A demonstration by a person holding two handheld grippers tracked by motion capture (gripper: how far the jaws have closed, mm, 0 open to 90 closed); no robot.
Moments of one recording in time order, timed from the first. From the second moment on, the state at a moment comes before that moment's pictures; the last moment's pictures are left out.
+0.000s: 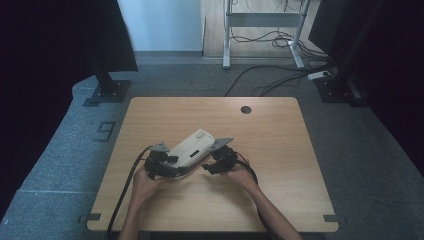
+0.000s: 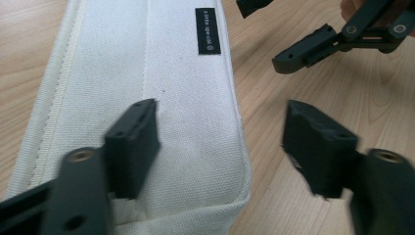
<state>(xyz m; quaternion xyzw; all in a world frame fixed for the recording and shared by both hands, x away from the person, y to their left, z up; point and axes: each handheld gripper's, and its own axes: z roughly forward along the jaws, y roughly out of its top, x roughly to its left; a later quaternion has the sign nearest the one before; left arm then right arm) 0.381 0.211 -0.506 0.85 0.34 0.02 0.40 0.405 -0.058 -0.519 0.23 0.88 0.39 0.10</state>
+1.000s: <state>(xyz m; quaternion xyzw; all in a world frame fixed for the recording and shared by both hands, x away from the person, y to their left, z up) 0.361 0.218 -0.490 0.88 0.31 0.08 0.36 0.385 -0.088 -0.496 0.25 0.88 0.40 0.11</state>
